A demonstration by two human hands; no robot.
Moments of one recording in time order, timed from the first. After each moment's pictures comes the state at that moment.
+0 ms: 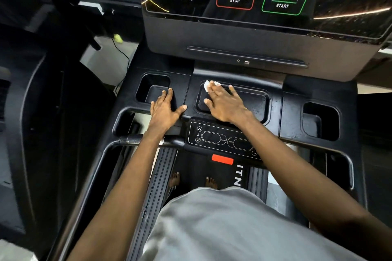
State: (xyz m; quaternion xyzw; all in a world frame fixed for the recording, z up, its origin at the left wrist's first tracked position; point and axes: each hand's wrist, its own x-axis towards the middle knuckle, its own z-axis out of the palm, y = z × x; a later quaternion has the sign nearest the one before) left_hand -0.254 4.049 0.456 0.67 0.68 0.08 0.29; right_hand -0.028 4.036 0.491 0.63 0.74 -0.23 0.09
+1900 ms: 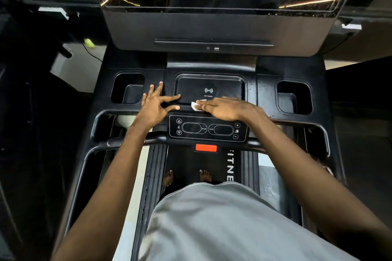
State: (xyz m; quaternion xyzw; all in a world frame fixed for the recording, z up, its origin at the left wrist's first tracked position) left_hand -0.228 4.051 0.469 0.77 0.55 0.04 0.30; right_hand 0.021 3.976 0.529 0.61 0.68 -0.39 0.09
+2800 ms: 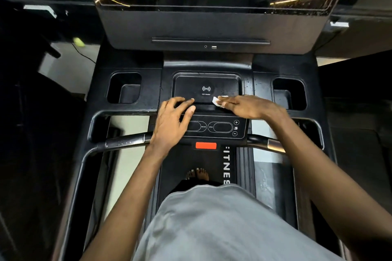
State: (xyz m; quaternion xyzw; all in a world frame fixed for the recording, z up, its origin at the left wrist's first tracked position) left_hand -0.197 3.976 0.480 0.82 0.49 0.20 0.22; right_hand 0.065 3.952 0.539 0.67 0.63 -0.38 0.11
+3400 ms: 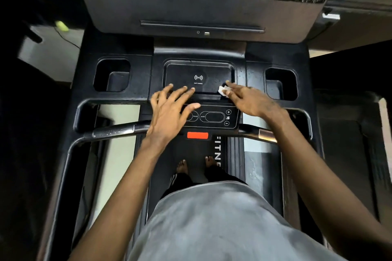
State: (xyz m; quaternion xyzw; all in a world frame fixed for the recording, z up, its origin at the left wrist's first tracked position) left_hand -0.180 3.961 0.482 0.85 0.47 0.17 0.15; right_hand 0.076 3.922 0.541 0.73 0.60 -0.33 0.03
